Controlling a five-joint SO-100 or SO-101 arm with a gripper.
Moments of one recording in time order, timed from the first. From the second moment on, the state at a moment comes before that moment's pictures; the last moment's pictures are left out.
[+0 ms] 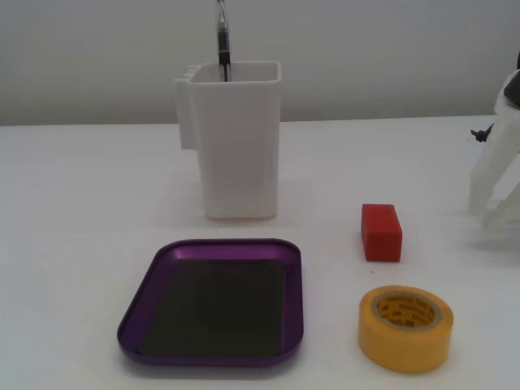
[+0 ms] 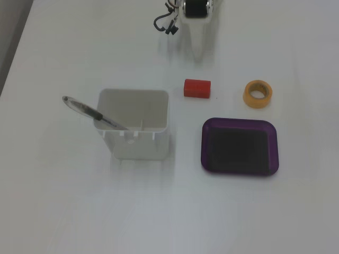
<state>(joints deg) -0.4 192.5 175.4 66.1 1.4</state>
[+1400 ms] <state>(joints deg) 3.8 192.4 166.6 60.1 -5.3</state>
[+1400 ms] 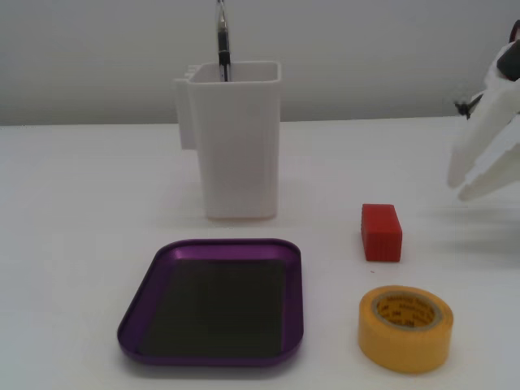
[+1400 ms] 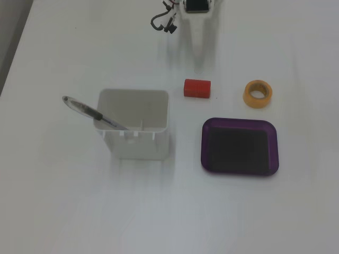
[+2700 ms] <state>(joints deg) -21.4 98.5 105.6 66.7 -16.5</state>
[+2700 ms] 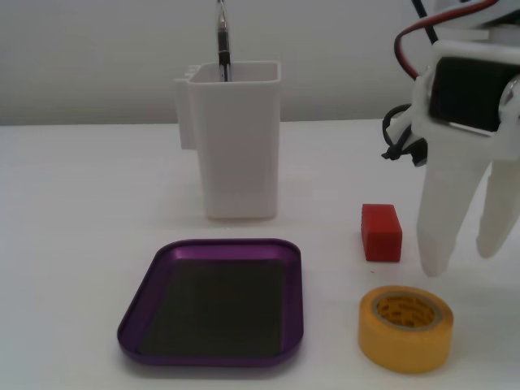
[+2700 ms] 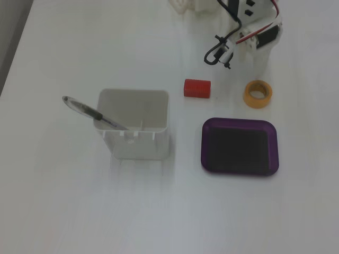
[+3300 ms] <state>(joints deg) -21.8 89.1 102.5 62.8 -16.3</state>
